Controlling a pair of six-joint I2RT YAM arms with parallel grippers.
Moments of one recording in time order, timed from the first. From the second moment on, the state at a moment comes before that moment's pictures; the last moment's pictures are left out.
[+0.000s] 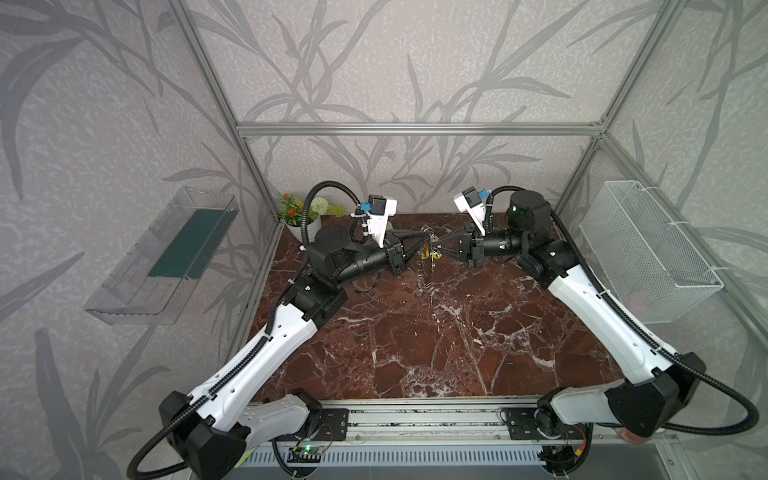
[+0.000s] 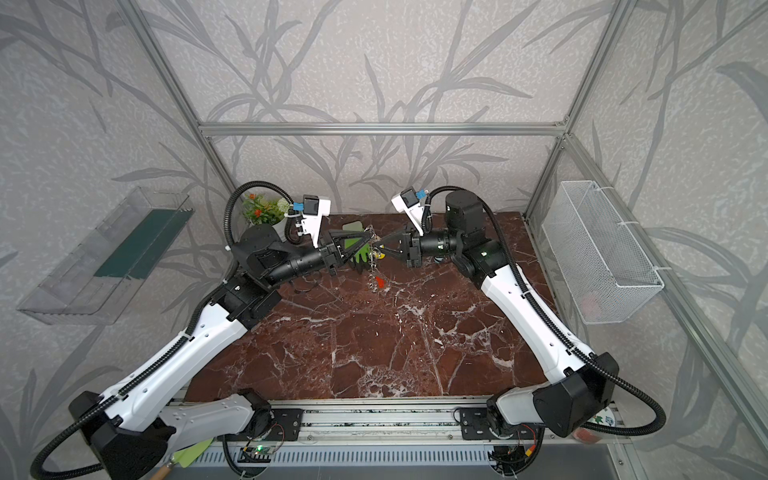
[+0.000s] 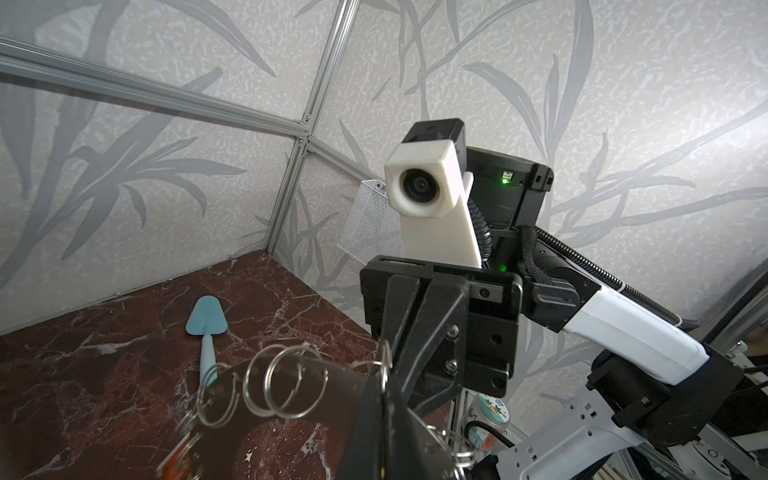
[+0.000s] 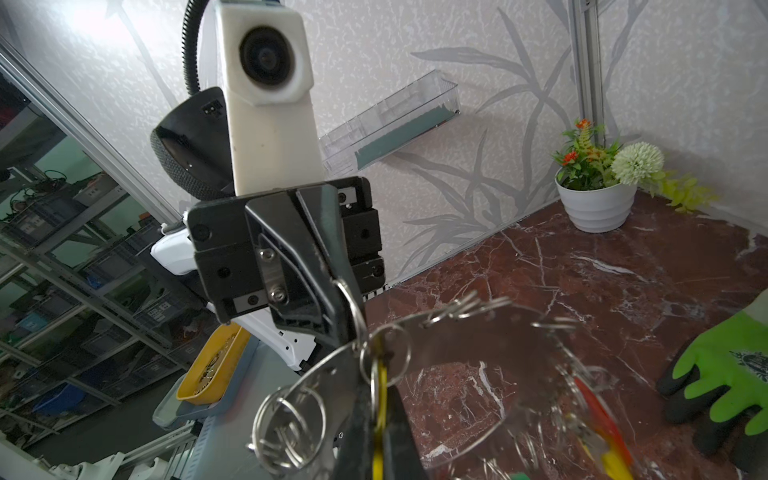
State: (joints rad) left arm -0.59 1.15 1.18 0.08 0.52 -0.50; right arm 0.47 1.39 1.46 -0.29 -1.06 0.27
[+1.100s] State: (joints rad) left arm -0.69 1.18 1.09 0.23 0.32 -0.55; right arm 0.28 1.29 1.52 -0.53 -0.86 0.25
